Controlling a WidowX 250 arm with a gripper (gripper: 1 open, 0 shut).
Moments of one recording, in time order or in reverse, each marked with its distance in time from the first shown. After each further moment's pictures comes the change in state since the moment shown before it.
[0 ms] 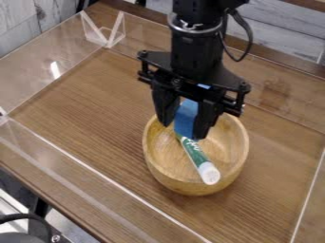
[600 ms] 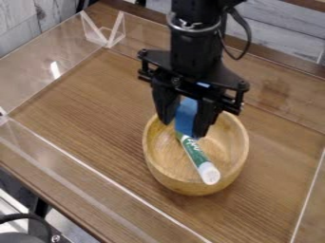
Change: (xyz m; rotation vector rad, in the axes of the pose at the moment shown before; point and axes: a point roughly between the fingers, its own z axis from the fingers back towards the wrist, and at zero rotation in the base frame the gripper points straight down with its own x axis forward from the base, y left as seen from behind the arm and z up) arm 0.004 0.004 0.000 -0.005 -0.016 0.007
